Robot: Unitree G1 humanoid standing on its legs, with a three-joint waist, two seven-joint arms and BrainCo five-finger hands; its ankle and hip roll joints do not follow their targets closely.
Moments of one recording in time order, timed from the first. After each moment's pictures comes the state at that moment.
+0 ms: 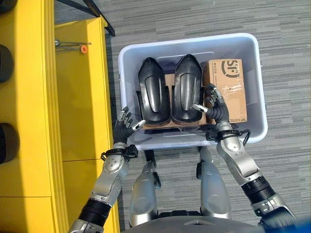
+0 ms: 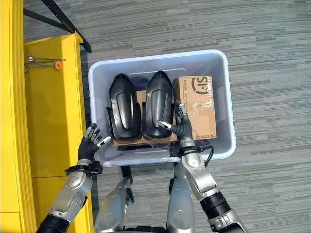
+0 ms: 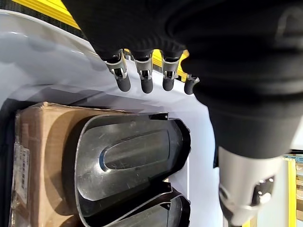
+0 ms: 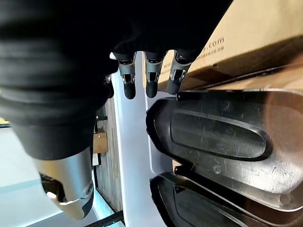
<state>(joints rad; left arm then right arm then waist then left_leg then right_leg) 0.01 0.32 -0.21 0.06 -0.46 -0.12 0.30 -0.24 -0.29 0.33 0.05 0.29 -0.07 -0.34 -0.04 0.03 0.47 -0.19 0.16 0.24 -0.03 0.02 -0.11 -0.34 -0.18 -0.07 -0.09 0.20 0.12</state>
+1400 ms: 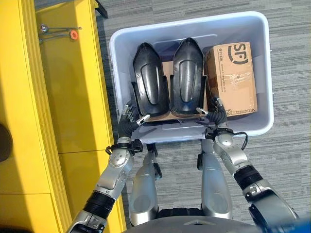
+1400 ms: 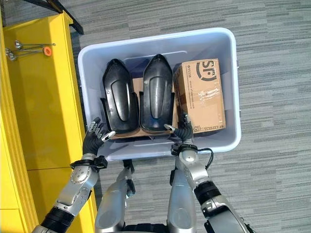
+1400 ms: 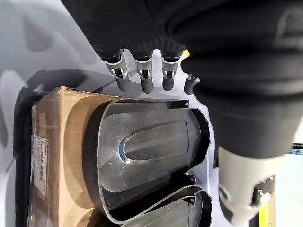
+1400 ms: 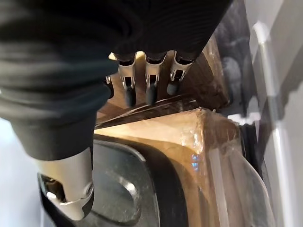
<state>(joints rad) -0.07 0.32 -0.27 0.08 -0.46 -0.16 0.36 -0.41 -0.24 0.31 0.51 0.33 -0.06 -0.47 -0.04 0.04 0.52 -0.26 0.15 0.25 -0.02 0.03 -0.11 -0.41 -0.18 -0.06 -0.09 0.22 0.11</state>
